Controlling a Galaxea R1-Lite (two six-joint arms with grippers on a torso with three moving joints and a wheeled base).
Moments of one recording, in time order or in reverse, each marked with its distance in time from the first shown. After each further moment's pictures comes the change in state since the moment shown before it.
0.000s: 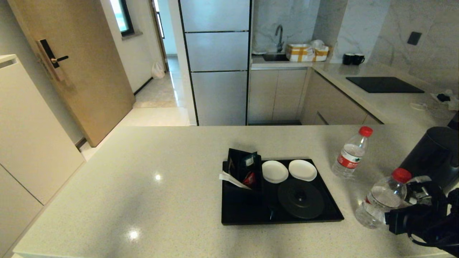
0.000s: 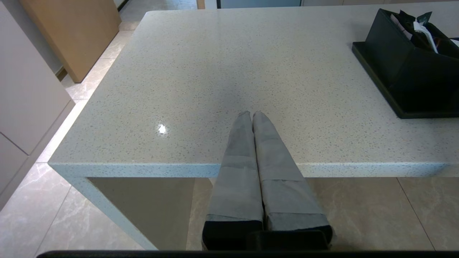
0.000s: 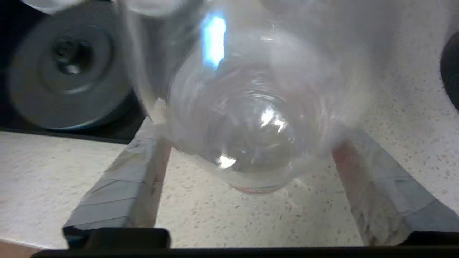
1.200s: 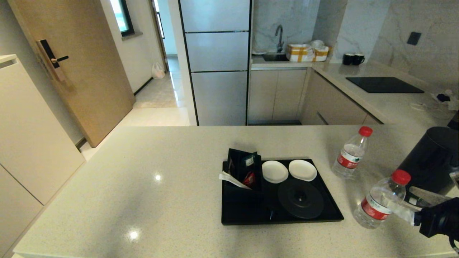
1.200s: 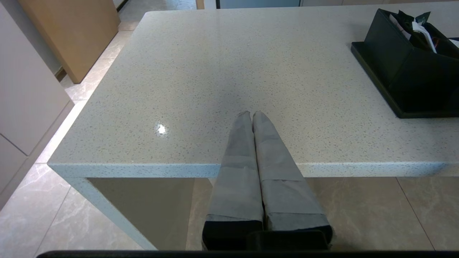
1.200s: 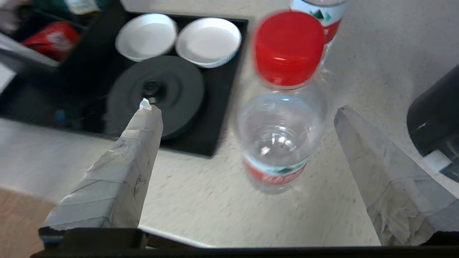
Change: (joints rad) left arm 0.000 0.000 0.000 0.000 0.000 0.000; right arm -0.063 -0.491 0.009 0.335 0.160 -0.004
